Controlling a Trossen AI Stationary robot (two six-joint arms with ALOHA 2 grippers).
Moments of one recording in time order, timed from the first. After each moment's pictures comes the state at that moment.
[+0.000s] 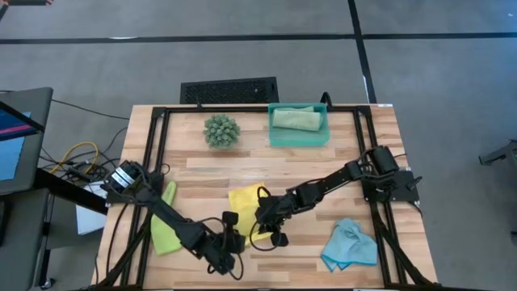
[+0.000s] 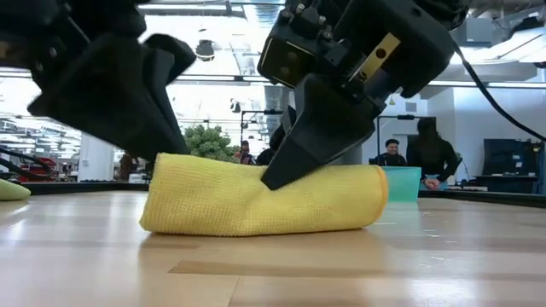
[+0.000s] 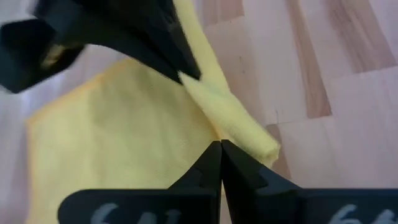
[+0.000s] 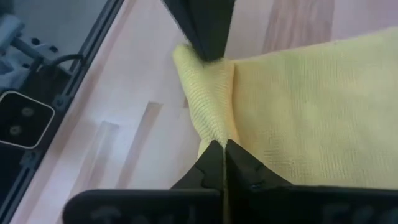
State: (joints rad) left arm -0.68 1.92 1.17 -0.34 -0.60 -0.36; right arm 0.28 2.00 1.10 0.12 -0.29 0.18
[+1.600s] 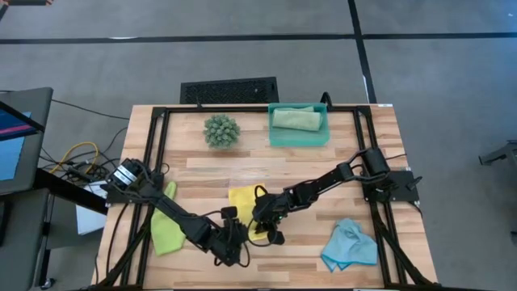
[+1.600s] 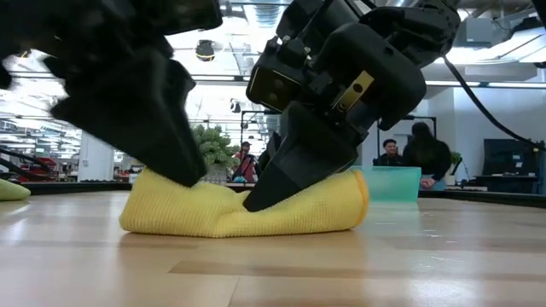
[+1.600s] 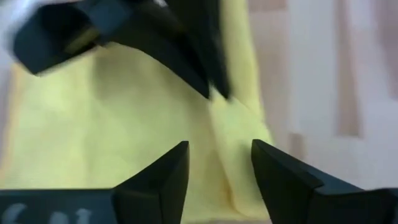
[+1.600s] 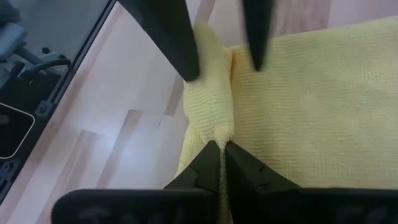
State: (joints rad) left arm -0.62 1.92 1.17 -0.36 -0.49 -0.56; right arm 0.26 2.08 1.10 0.24 -0.34 0.18
